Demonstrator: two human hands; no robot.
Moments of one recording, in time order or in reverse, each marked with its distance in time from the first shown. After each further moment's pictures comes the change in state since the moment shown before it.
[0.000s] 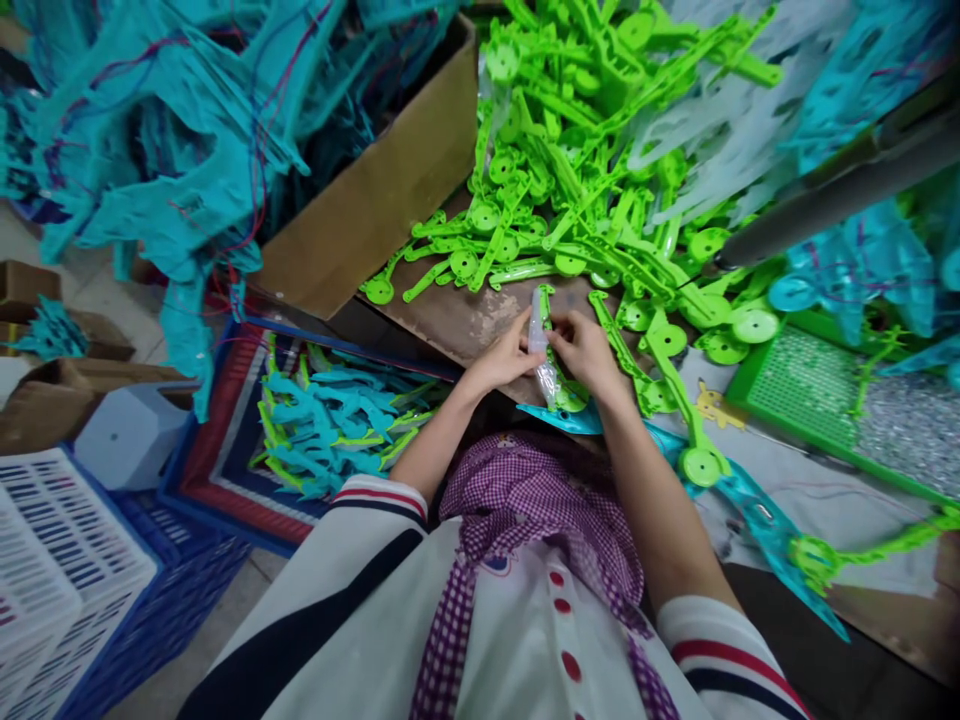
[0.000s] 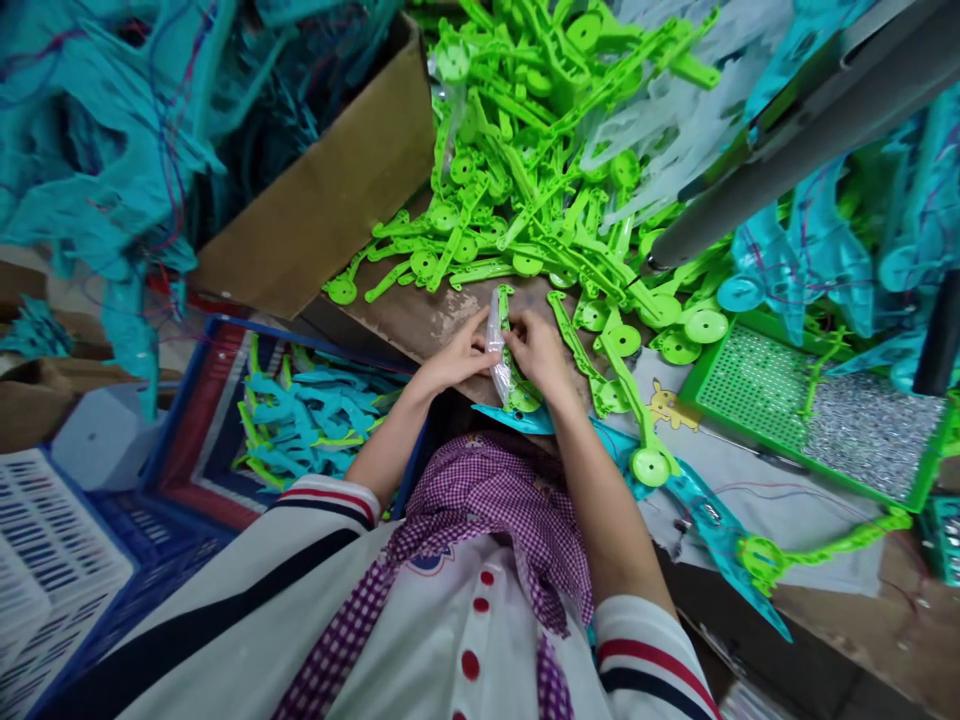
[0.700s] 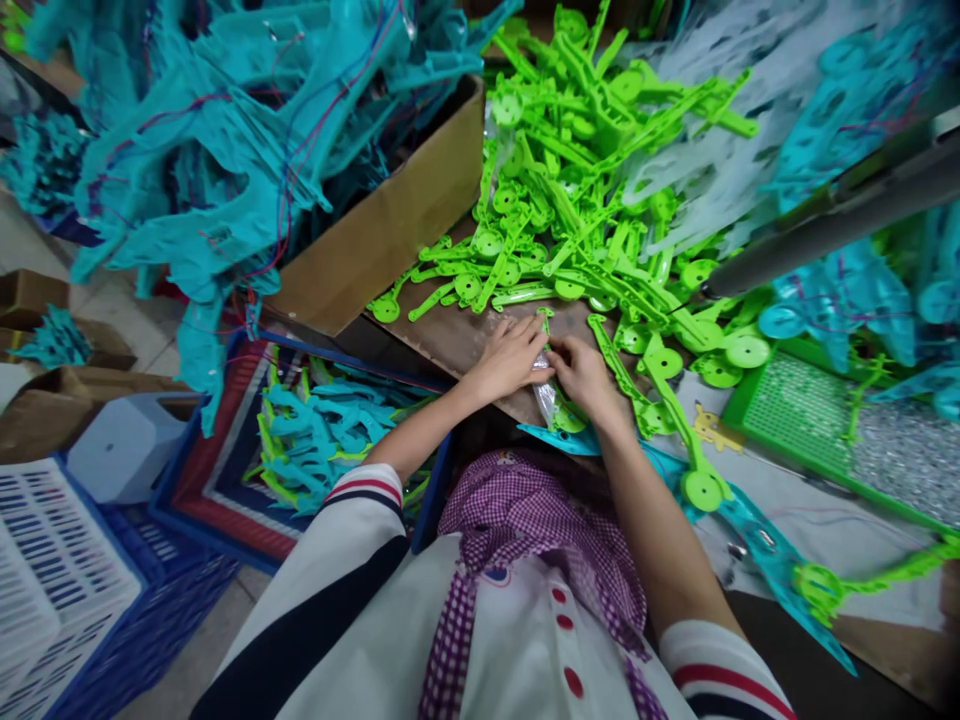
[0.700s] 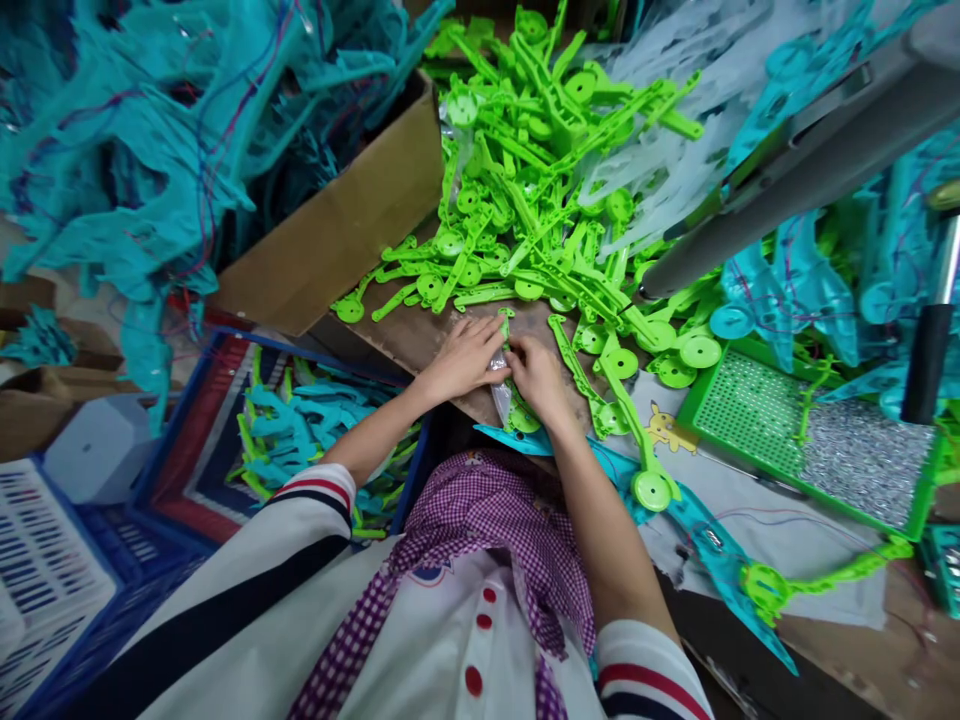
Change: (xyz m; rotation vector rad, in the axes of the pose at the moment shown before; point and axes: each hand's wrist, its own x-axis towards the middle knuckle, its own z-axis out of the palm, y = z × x) left_hand 0.007 0.036 -0.009 1.134 -0.003 0.473; right_hand -0.003 -0.002 0.006 -0.021 0.068 -0.049
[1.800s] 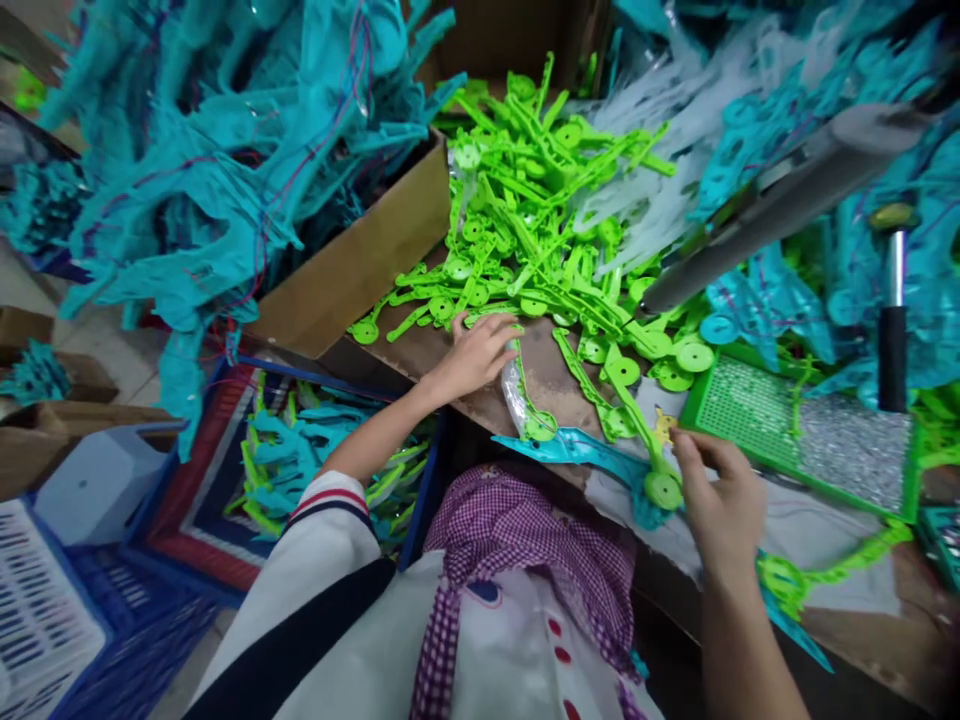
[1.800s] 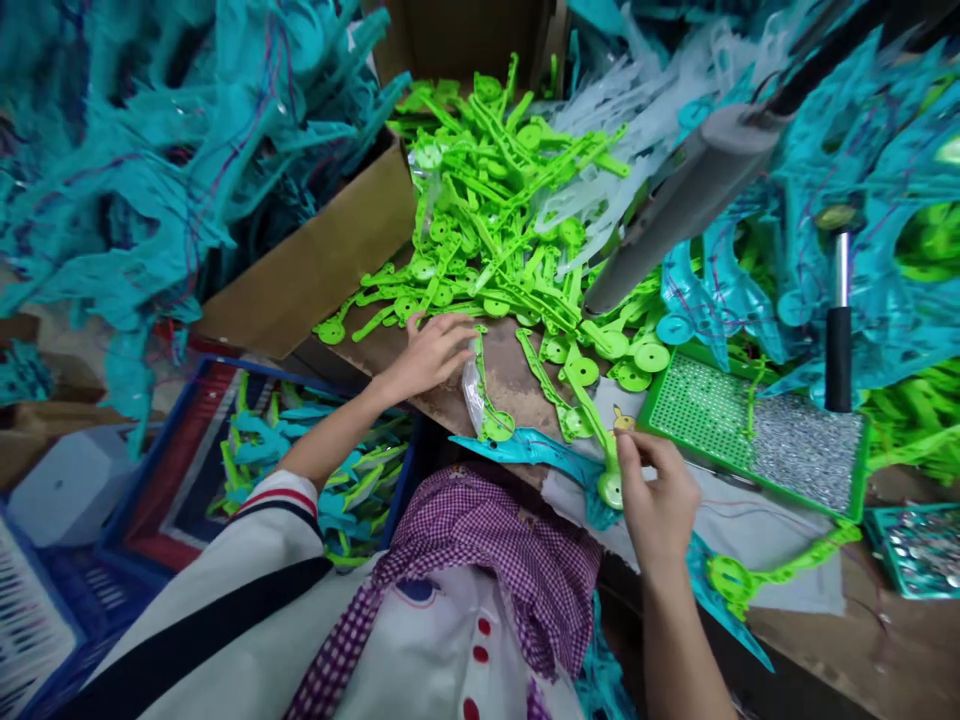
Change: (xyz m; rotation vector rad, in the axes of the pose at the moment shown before) left_hand 0.008 0.011 -0.041 -0.107 0.167 0.037; right_hand -0.142 -0.012 -0.134 -0.145 0.471 0.101
